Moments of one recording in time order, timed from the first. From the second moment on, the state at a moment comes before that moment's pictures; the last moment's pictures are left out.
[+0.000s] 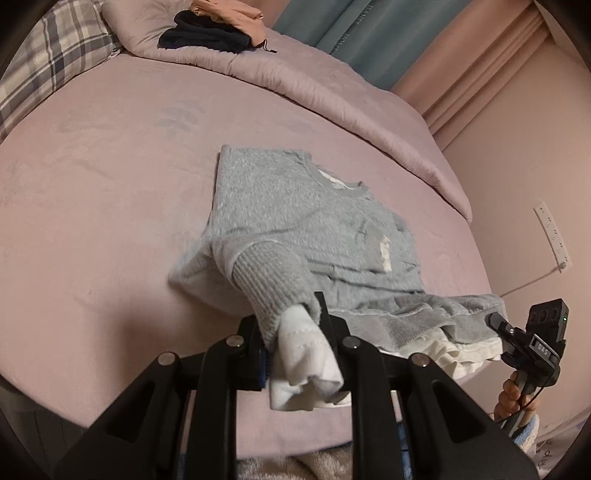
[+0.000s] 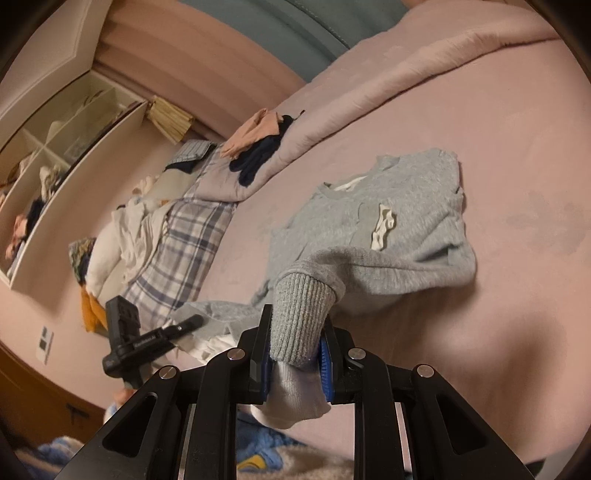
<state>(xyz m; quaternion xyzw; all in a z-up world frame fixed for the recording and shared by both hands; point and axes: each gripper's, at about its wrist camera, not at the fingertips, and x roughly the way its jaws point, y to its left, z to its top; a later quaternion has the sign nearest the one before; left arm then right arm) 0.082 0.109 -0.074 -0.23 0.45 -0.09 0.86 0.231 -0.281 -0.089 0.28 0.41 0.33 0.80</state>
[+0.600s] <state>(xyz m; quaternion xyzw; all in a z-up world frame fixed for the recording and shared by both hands) 0.271 0.107 -0.074 -0.24 0.48 -0.06 0.84 0.376 -0.284 -0.107 0.34 0.43 0.28 0.78</state>
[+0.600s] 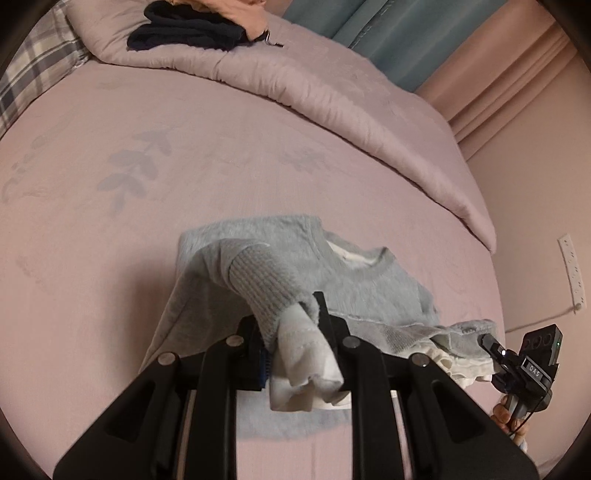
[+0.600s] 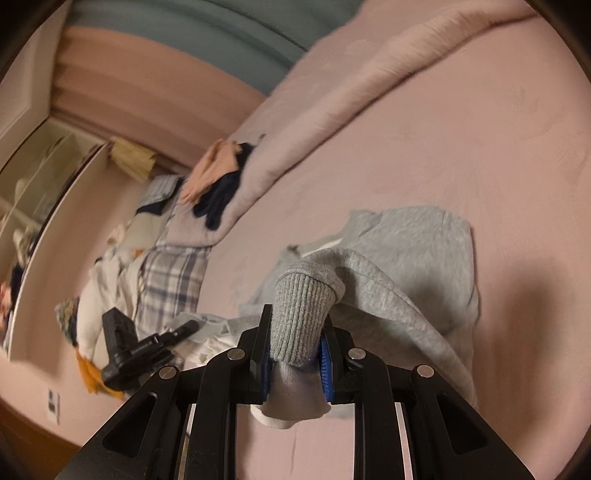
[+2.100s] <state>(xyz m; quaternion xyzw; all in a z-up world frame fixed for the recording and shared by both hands) 0.283 0.159 -0.096 -0.27 0.49 -0.06 0.83 0.411 -0.320 -0.127 0.25 0.49 0.17 0.82</state>
